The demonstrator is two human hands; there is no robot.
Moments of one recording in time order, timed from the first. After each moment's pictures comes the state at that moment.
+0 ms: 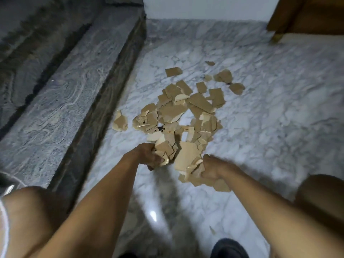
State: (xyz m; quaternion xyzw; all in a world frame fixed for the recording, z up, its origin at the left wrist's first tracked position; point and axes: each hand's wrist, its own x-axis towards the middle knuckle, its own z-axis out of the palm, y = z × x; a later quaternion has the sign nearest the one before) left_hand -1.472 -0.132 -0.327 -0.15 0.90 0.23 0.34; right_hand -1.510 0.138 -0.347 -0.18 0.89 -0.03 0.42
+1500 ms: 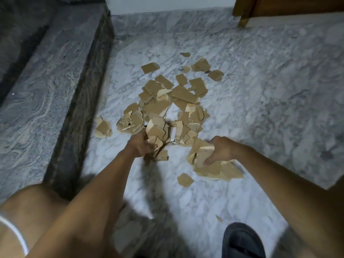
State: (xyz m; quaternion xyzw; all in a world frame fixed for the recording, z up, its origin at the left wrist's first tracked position) left_hand -1.501 -0.139 -0.356 -0.12 0.91 0.34 0.19; right_hand -1.518 0.174 -0.327 -0.06 0.91 -0.14 0.38
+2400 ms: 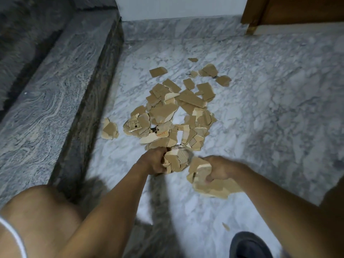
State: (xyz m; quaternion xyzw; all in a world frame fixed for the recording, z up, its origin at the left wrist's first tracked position) left_hand -1.473 -0.117 -0.377 0.04 0.95 0.19 0.26; right_hand -1.492 0.146 -0.373 -0.12 0.90 -0.13 0.41
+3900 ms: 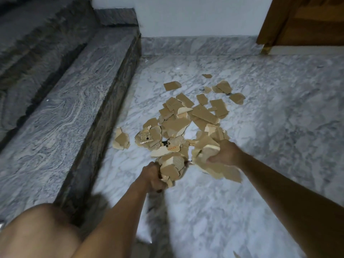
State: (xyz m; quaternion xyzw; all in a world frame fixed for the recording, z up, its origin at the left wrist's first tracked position) left_hand -1.463 -0.143 -0.375 -0.10 0.94 0.22 0.26; right_hand -1.565 0.116 -0.323 -0.03 0.93 -0.23 0.27
